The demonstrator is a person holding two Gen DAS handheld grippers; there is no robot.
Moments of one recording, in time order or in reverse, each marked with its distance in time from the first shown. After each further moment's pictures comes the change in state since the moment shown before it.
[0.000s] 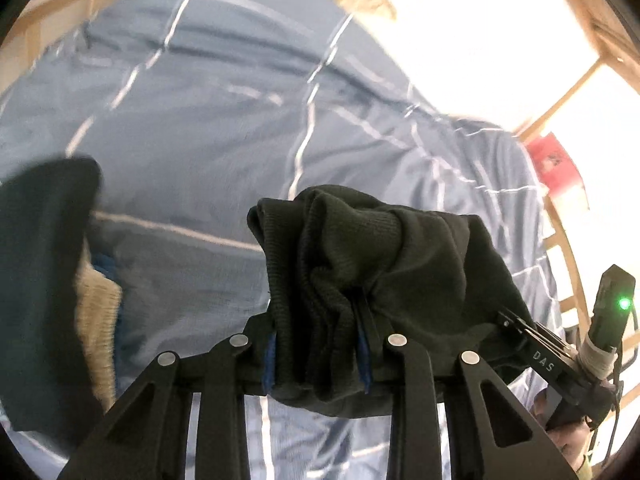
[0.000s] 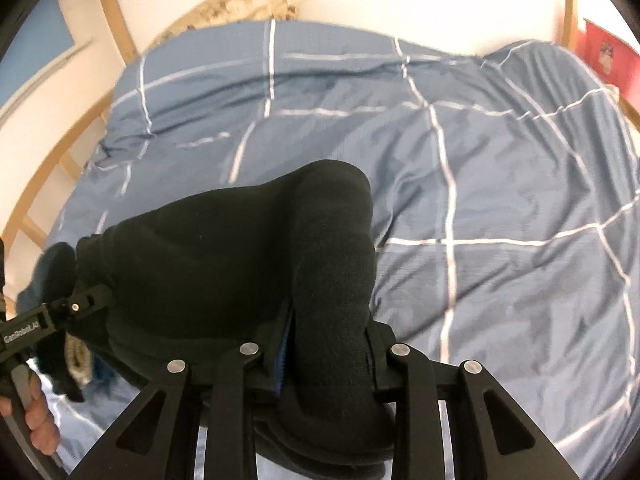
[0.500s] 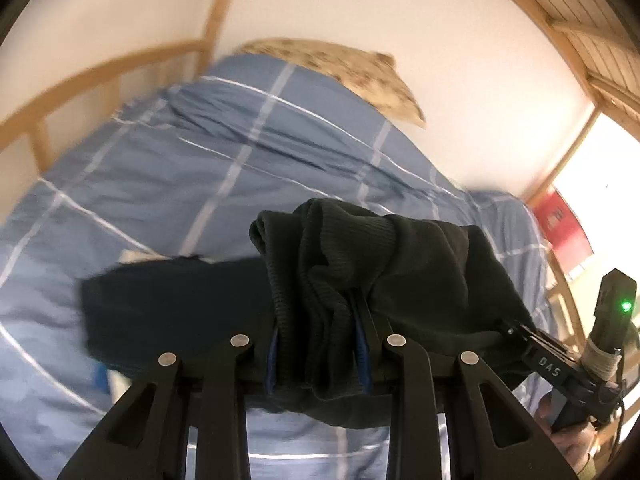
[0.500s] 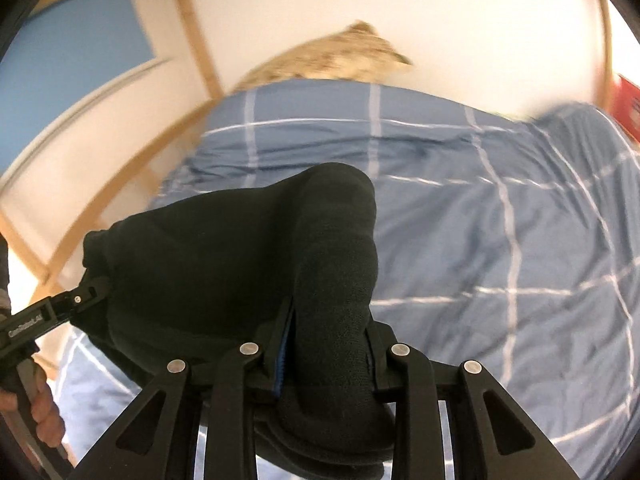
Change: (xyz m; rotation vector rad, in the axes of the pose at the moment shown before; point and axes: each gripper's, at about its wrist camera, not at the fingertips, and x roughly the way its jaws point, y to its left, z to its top) left arm -0.188 0.079 0.013 -0.051 -0.233 0.128; right arm -0.101 0.143 0.015 -0.125 -0.122 0.179
